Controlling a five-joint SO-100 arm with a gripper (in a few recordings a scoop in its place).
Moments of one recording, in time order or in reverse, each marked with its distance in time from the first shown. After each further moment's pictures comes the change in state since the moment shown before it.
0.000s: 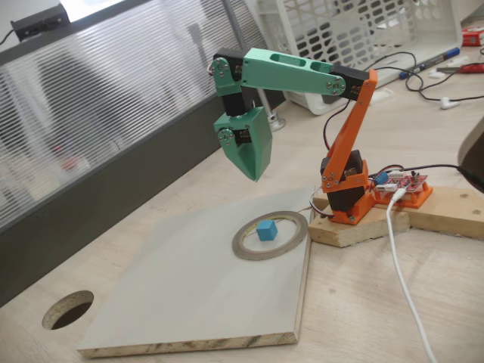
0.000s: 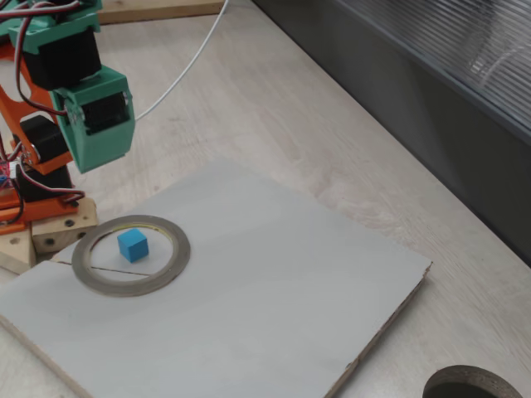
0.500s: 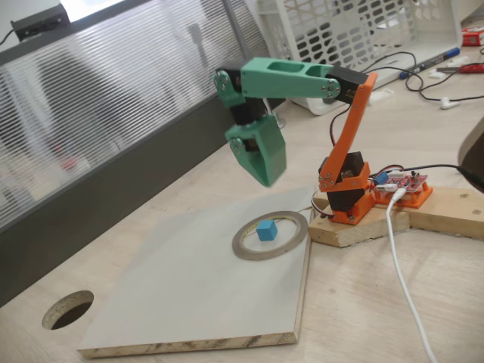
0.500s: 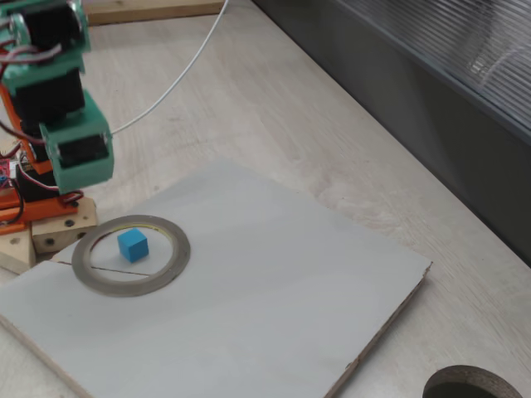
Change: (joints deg) arm 11.6 0.2 12.7 -1.1 0.0
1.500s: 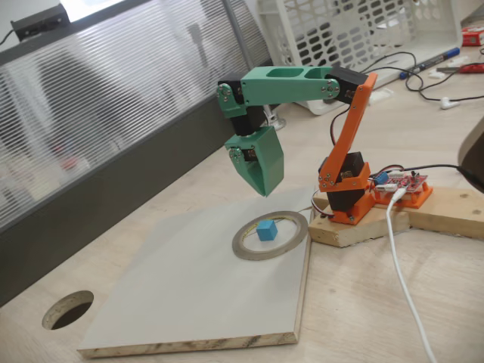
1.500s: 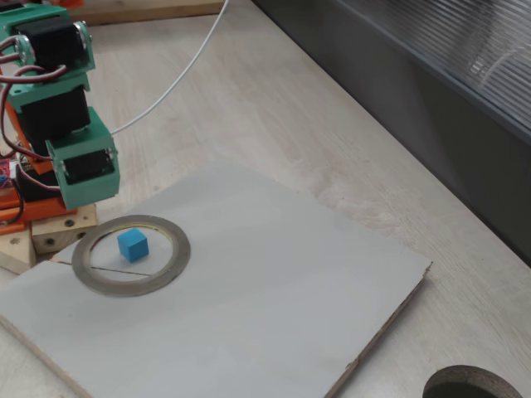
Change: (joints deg) arm 0.4 -0.2 2.5 -7.3 0.0
